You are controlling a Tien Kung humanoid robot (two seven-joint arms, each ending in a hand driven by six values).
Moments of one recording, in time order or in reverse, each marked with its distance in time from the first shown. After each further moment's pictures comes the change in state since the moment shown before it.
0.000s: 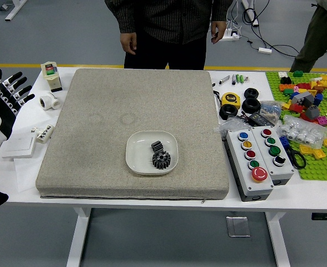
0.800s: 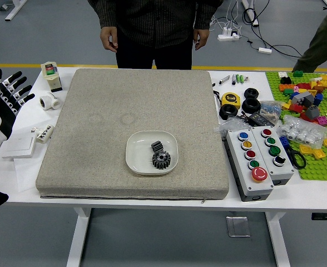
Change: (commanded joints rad) left arm 0.000 0.000 -0.002 -0.007 0.006 0.002 0.002; right arm 0.003 -0.002 0.002 0.001 -0.005 -0.001 0.000
